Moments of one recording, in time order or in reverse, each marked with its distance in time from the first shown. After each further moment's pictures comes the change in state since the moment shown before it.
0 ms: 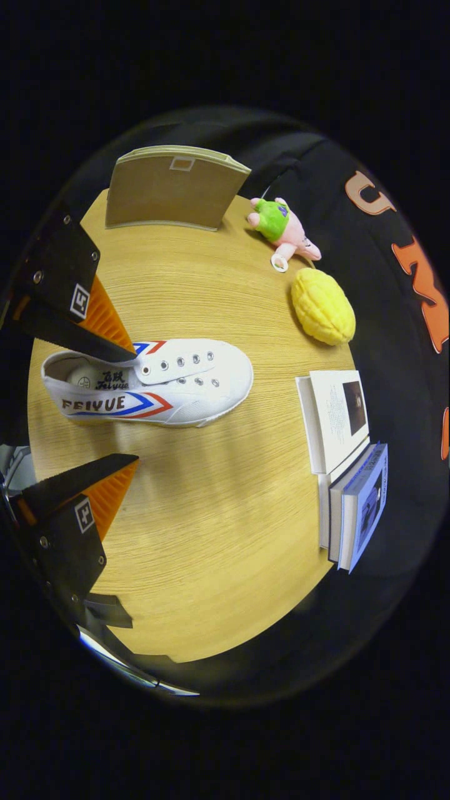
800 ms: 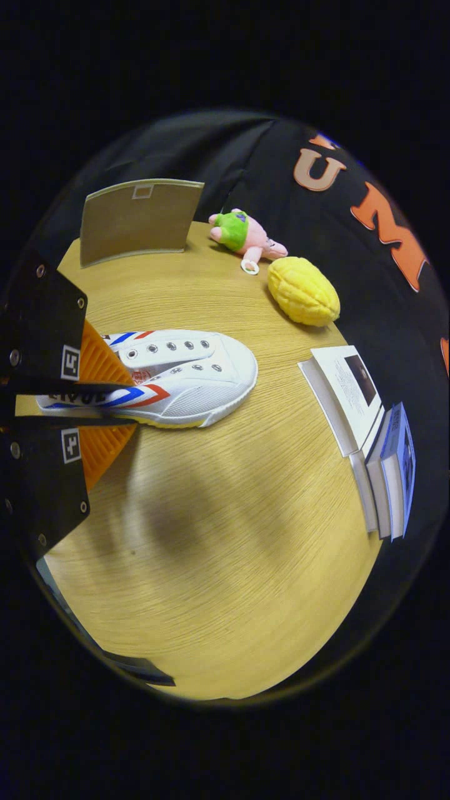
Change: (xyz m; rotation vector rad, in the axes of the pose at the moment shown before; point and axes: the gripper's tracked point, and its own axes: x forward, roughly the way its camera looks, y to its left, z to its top) arm 0.025 0.007 -0.002 0.295 0.009 0.179
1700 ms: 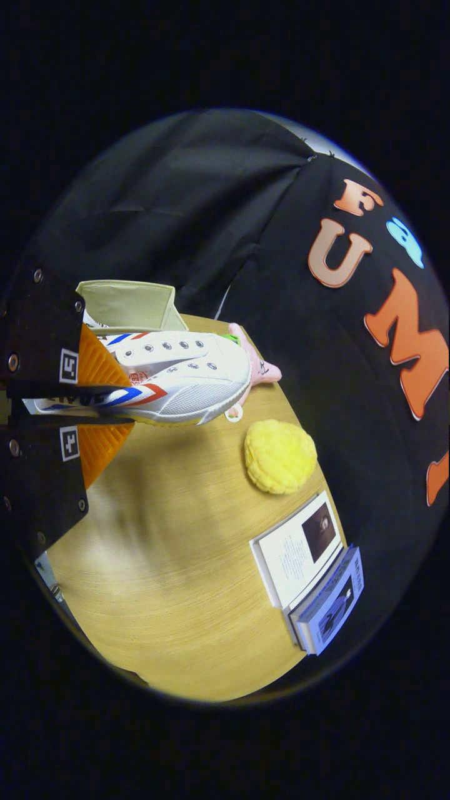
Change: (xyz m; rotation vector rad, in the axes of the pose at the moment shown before) arm -0.087 0.283 0.014 -0.206 -0.041 0.259
